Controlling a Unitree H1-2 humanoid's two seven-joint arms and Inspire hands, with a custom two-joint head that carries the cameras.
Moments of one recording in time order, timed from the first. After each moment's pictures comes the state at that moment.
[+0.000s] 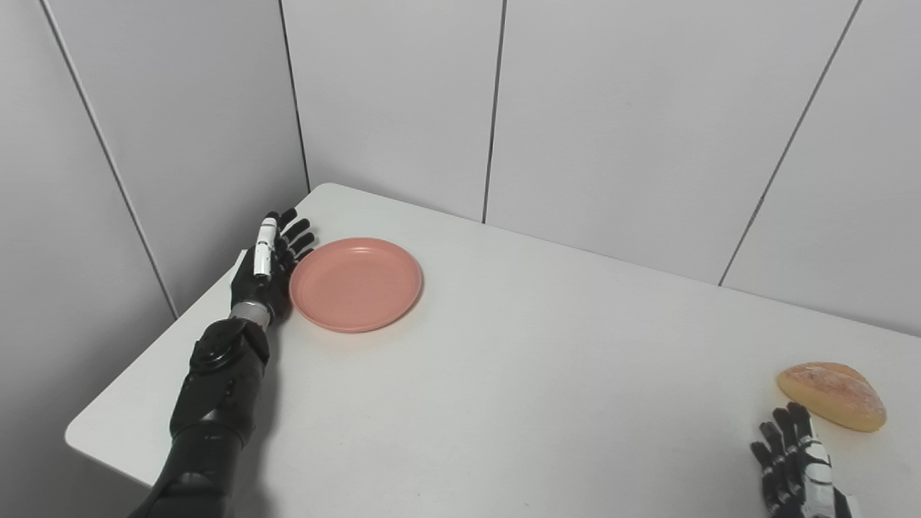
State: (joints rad) left arm -0.57 0.44 0.43 0.71 -0.41 -0.01 -0.14; right arm -0.09 -0.02 -0.03 0.01 0.22 -0.06 0.12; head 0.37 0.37
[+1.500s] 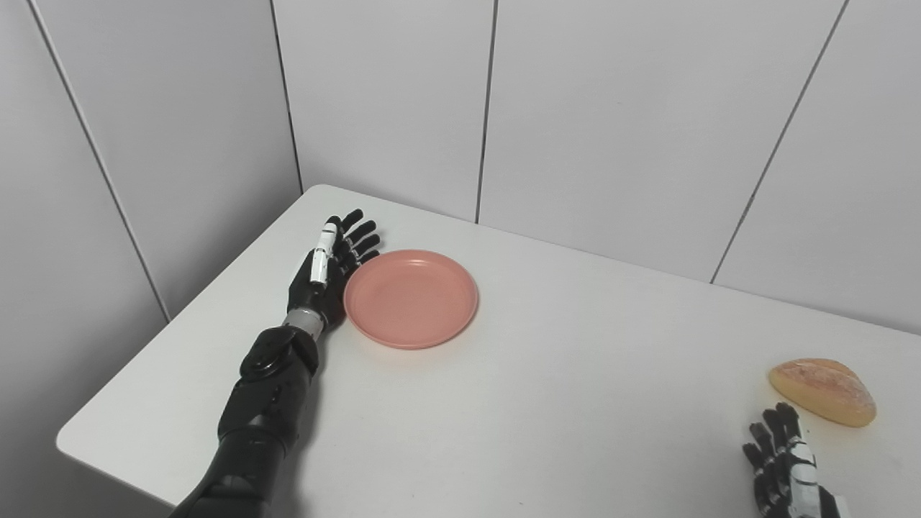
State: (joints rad) left arm -0.61 0.34 0.34 0.76 -0.43 -0.07 -0.24; right arm -0.08 0.00 -0.01 -0.01 0.17 -0.06 0.11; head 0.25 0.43
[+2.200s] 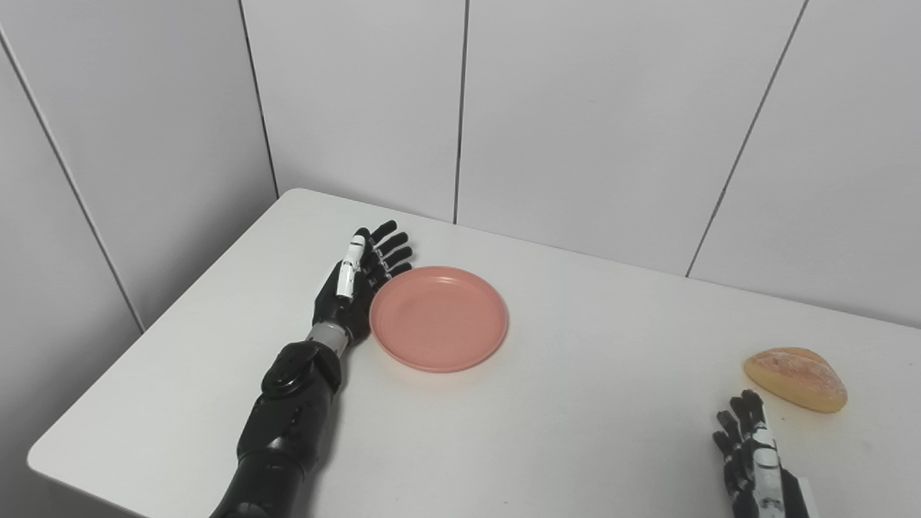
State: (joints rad) left arm -0.59 0.23 0.28 0.65 -0.41 -0.02 -0.25; right arm -0.08 0.02 0.00 -0.01 0.14 -0.06 0.10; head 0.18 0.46
